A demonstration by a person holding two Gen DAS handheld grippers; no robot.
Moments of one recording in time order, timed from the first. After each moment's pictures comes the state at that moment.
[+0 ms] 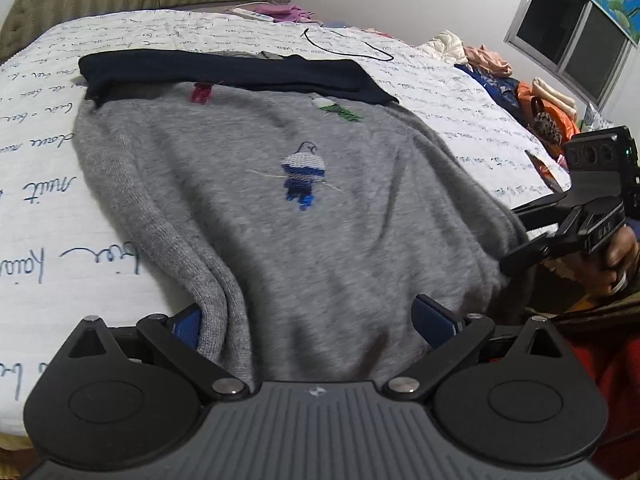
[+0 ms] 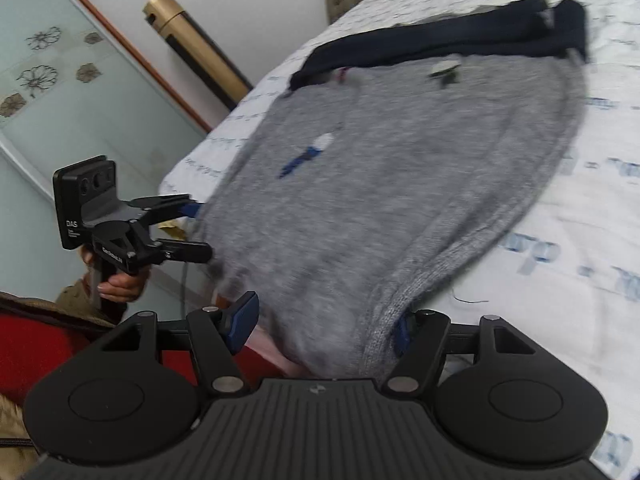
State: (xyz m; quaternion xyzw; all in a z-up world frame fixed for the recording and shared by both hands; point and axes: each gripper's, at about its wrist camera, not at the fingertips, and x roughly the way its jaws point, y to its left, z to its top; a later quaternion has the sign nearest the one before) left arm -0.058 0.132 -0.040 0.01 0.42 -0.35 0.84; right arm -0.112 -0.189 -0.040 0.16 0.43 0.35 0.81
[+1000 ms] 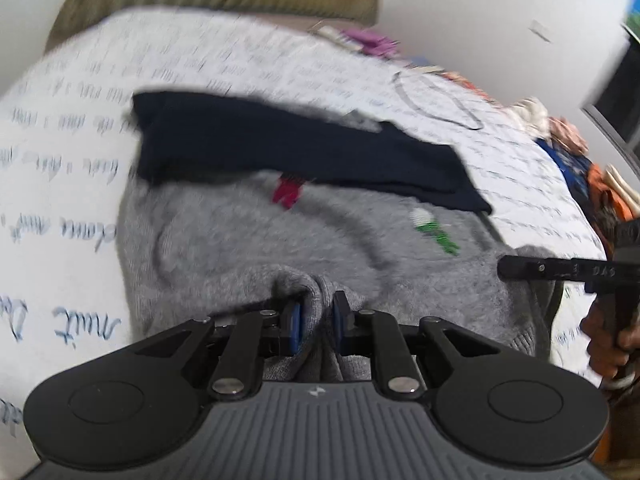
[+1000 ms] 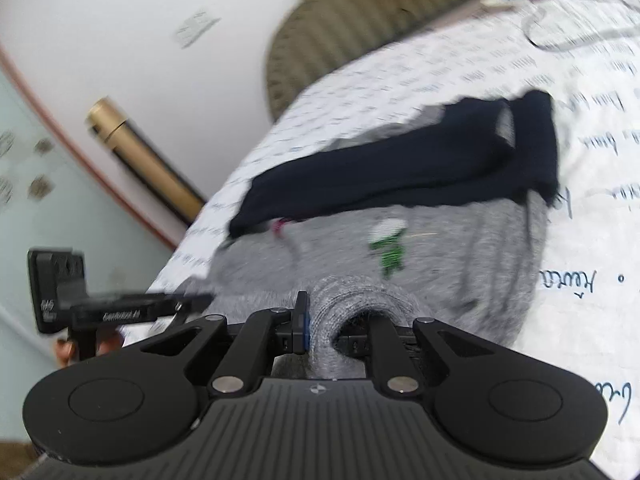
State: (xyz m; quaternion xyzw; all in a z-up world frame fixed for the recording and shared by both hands) left arm 0.072 0.119 -0.012 -0.07 0.45 -0.25 0.86; right arm -0.008 -0.231 -0.022 0.27 0.37 0.22 0.86
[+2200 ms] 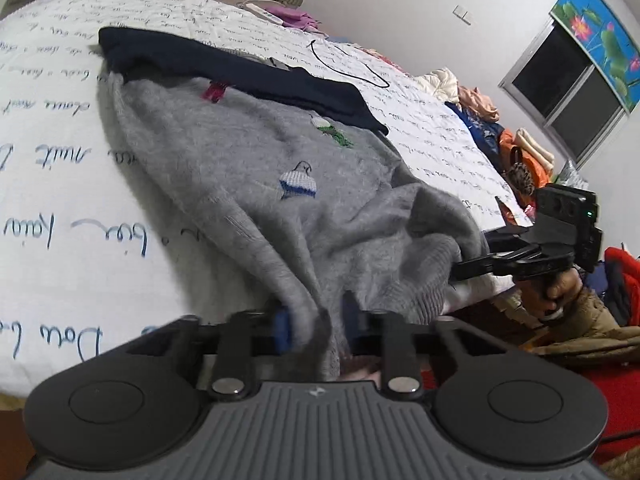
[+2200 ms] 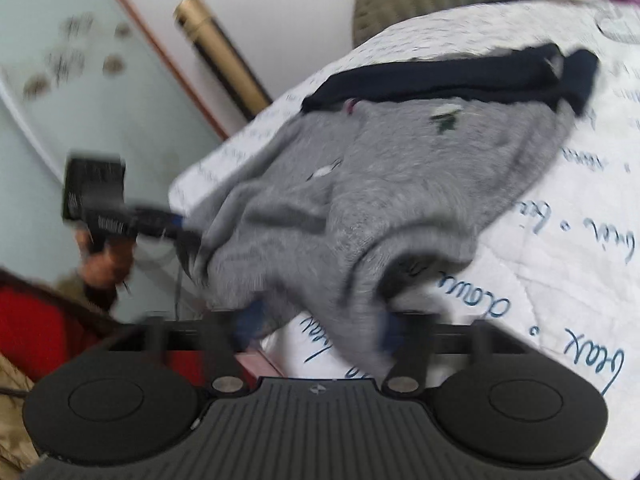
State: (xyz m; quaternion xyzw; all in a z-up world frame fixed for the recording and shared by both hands) left arm -0.043 0.163 -0.023 -0.08 0.44 -0.37 0.81; right arm -0.115 -0.217 -0.030 0.11 0.40 0.38 0.83
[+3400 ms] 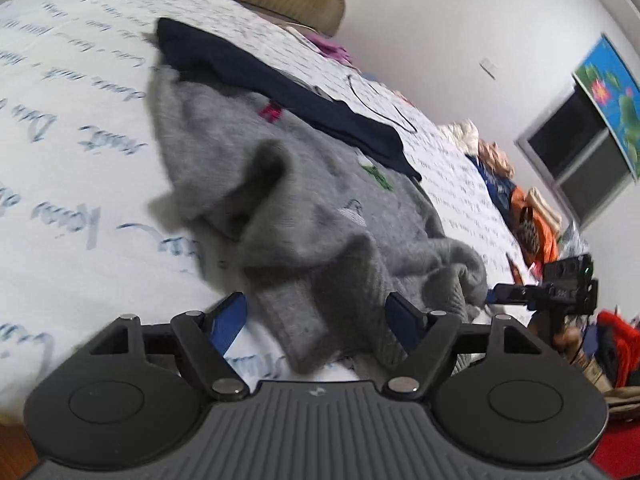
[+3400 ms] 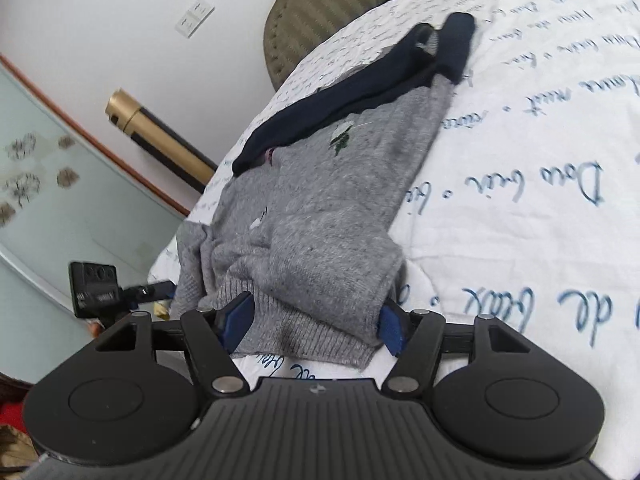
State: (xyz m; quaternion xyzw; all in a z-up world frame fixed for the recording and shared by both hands) left arm -0.014 0.185 -0.050 -0.16 0.42 -0.35 0.82; right arm -0.115 -0.284 -0.058 0.29 0.38 0.28 0.83
